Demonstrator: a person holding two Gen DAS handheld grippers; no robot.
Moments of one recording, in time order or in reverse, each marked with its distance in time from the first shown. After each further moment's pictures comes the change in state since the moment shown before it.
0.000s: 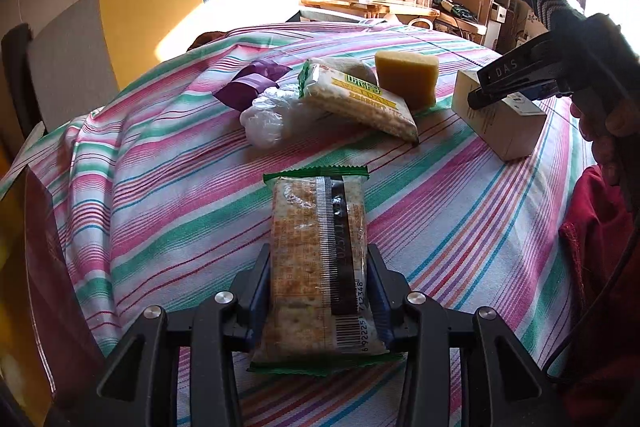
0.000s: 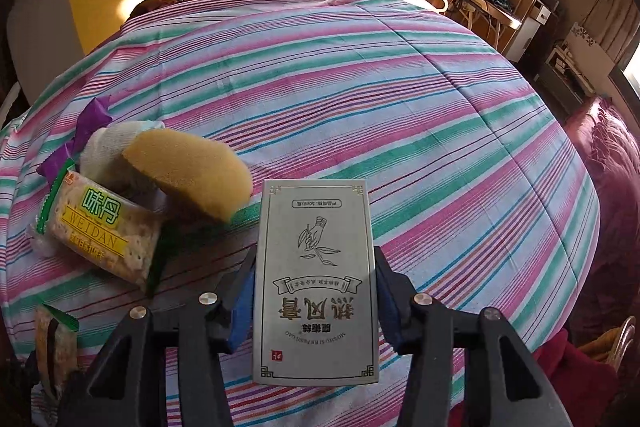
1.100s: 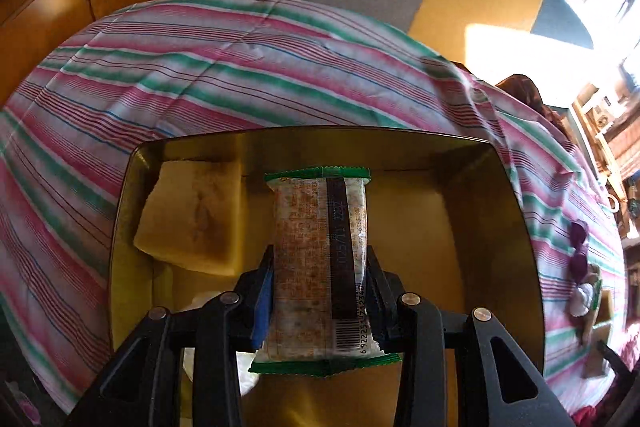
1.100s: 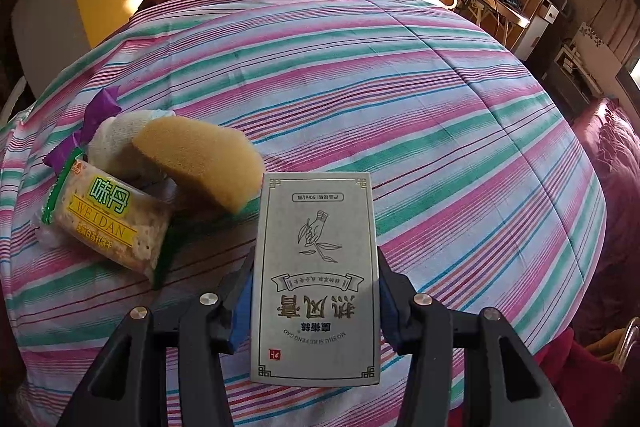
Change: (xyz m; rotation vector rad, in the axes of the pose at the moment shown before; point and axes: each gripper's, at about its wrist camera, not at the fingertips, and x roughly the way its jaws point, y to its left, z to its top) left arm -0.086 0.361 -0.065 -0.847 0.180 0.351; right arm 0.001 0.003 -0.004 -0.019 0.019 0.021
